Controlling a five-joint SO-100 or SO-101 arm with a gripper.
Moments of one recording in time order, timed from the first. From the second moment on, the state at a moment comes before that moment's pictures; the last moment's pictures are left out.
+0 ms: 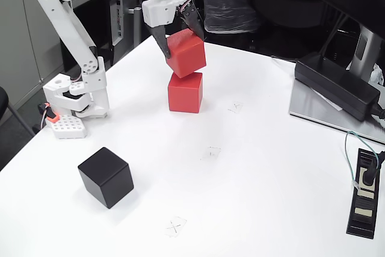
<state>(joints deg) -40.2 117.6 106.5 90.5 -16.7</state>
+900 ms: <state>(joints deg) -33.6 117.8 111.4 90.4 -21.2</state>
